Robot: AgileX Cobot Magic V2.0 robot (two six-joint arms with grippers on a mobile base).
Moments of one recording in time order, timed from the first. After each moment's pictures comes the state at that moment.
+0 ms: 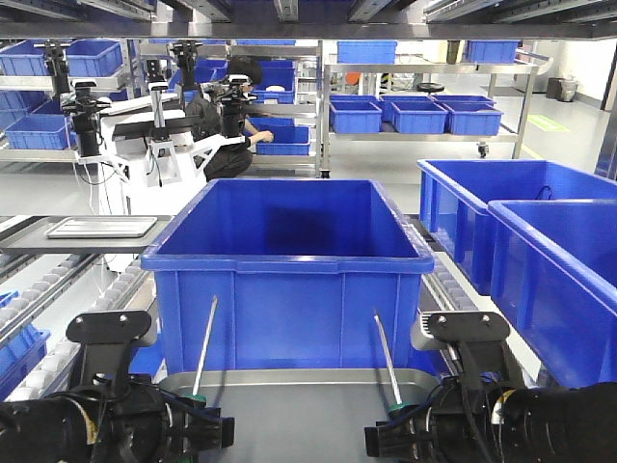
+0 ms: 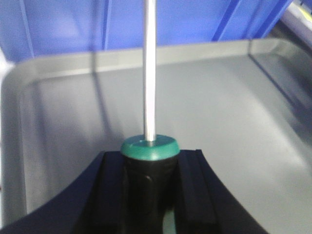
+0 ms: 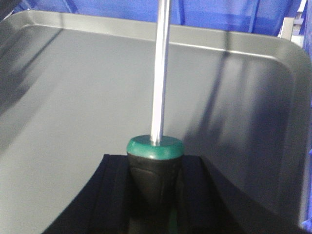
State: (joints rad) left arm -0.56 1.40 -0.88 0.03 0.28 -0.43; right arm 0.43 1.39 -0.90 0.30 0.36 -0.03
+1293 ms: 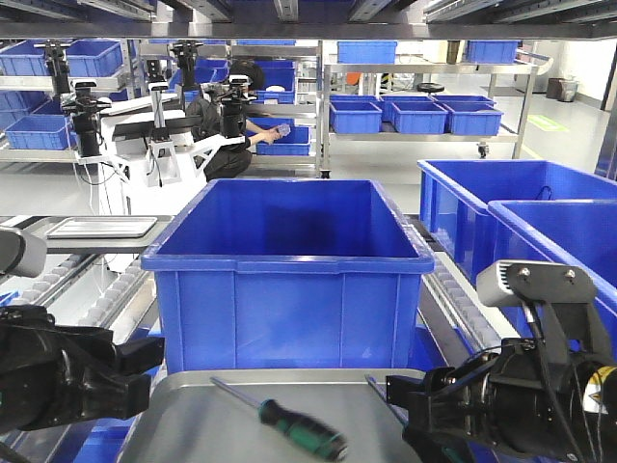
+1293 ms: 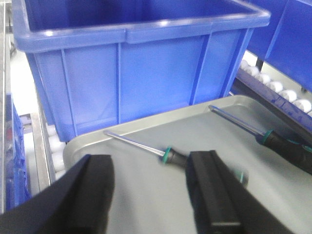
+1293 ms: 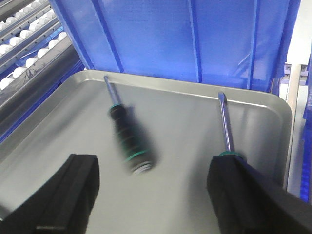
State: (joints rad) left arm -0.56 1.07 -0.93 0.17 0.41 -0.38; right arm 0.43 1.14 -0.90 0.30 0.42 0.00
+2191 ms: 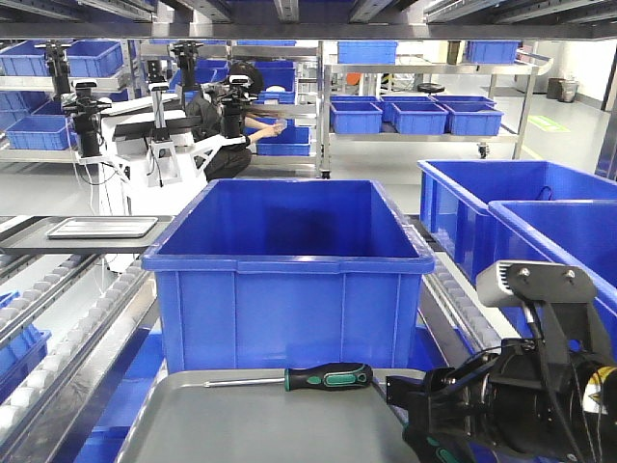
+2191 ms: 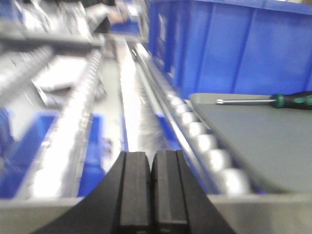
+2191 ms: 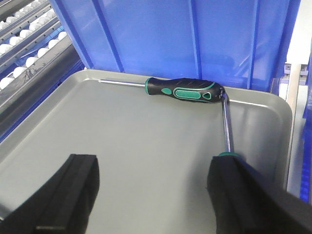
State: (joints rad) left arm -0.13 0.28 -0.05 0.09 0.00 -0.23; right arm 0.43 1.14 -0.90 0.30 0.42 0.00
